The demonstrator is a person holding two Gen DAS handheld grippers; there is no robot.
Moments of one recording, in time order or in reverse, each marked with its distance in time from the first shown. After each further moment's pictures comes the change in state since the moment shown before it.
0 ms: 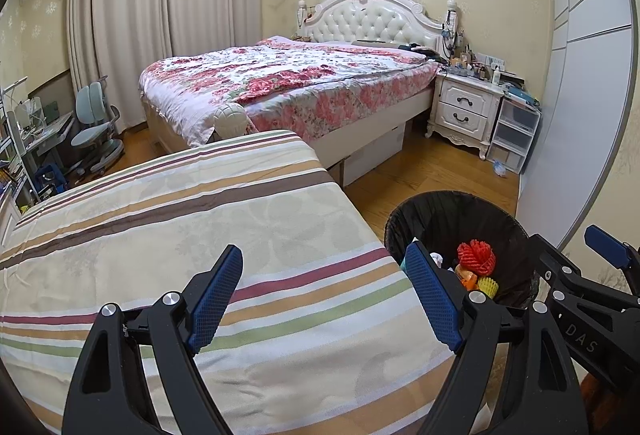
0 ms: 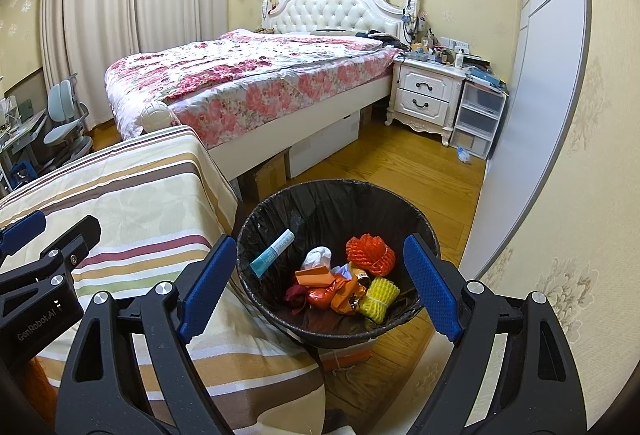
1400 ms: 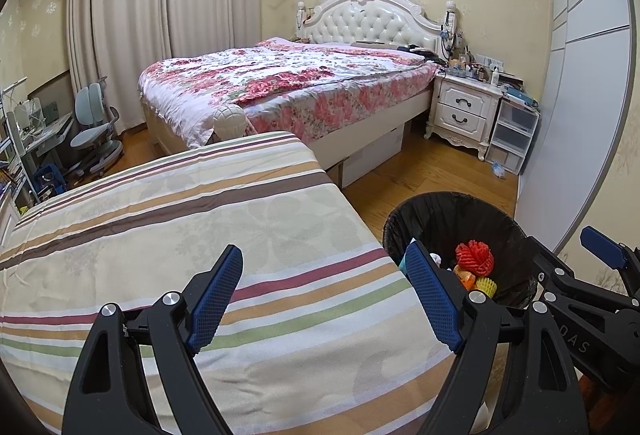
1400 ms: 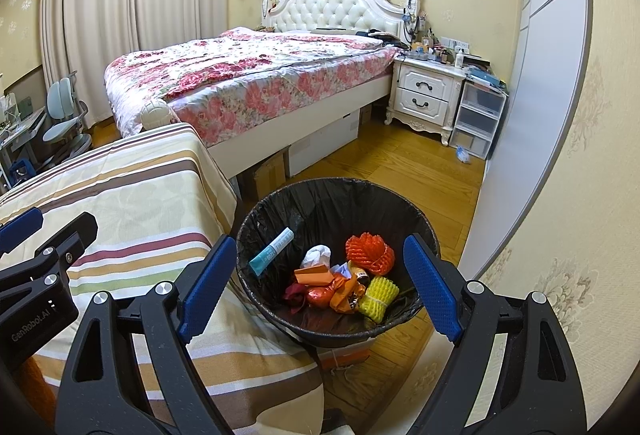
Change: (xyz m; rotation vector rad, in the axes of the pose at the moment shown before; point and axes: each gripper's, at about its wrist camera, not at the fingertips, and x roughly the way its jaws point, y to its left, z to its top) left arm -0.005 -0.005 0.000 0.006 -0.004 -0.001; right arm 0.000 0.000 0.000 -0.002 0.001 -0.002
